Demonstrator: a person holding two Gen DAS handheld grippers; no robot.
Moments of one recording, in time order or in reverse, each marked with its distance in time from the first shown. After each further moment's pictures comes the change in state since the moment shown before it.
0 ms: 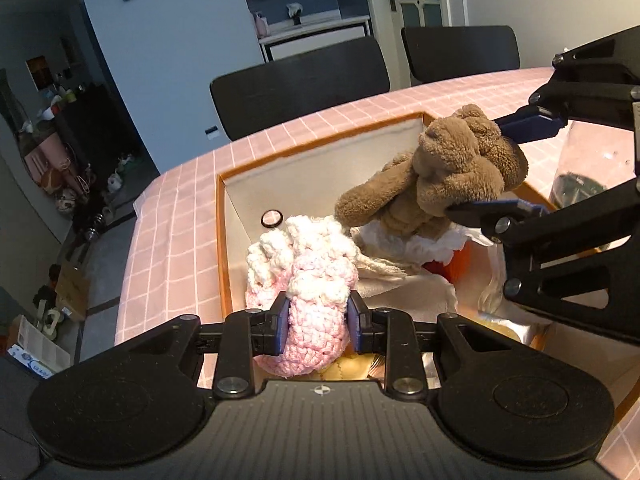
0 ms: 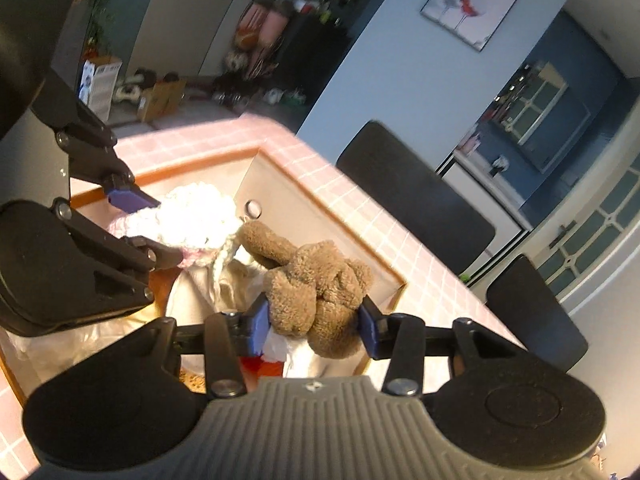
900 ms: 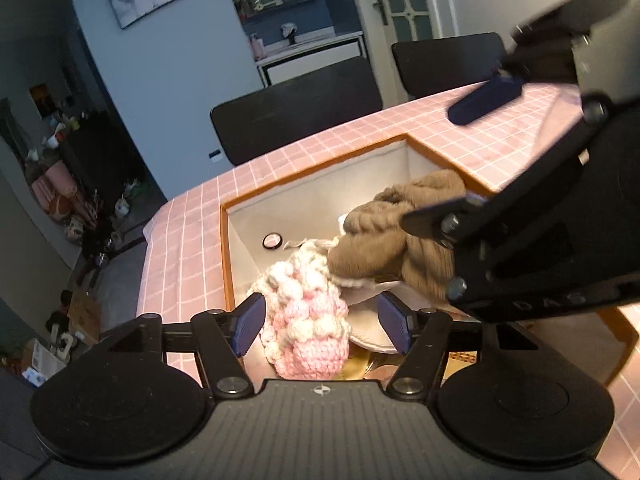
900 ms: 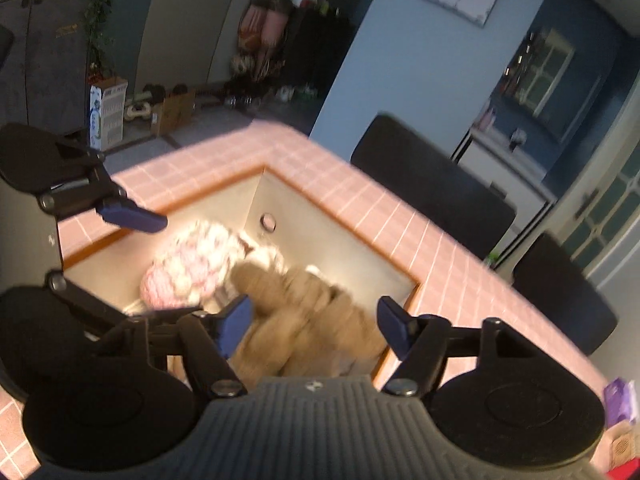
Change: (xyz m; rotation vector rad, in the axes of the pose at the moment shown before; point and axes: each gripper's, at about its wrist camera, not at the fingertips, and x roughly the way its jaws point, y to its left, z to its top) left arm -0.031 -0.011 0.008 0.061 -0.059 0.028; right arm -0.032 -0.011 0.019 0.070 -0.040 0.064
